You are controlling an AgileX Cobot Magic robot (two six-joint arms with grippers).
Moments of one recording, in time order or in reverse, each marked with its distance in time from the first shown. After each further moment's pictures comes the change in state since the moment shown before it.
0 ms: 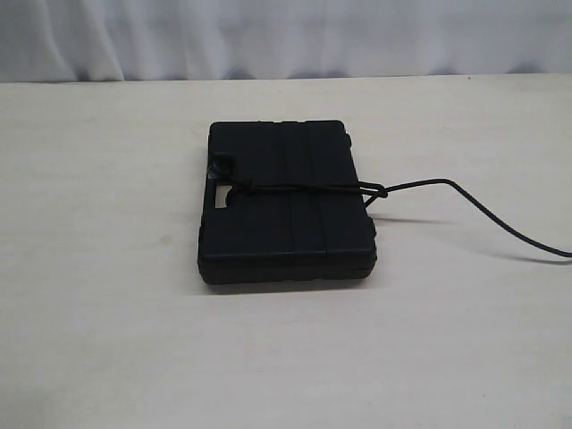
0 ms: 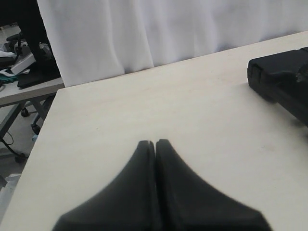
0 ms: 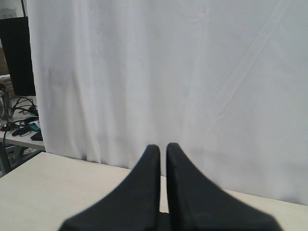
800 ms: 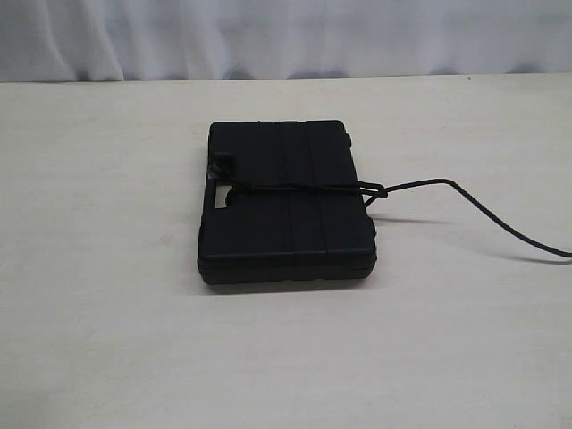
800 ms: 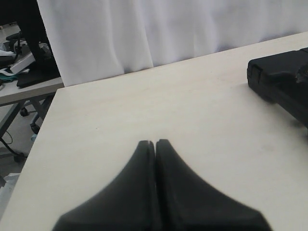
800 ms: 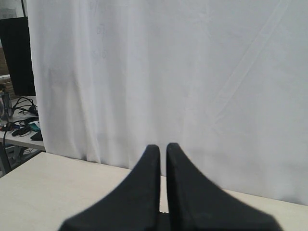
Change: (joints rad) left arm 0.000 0.000 0.000 -0.002 0.000 -0.002; right arm 0.000 0.000 0.000 0.000 0.000 0.000
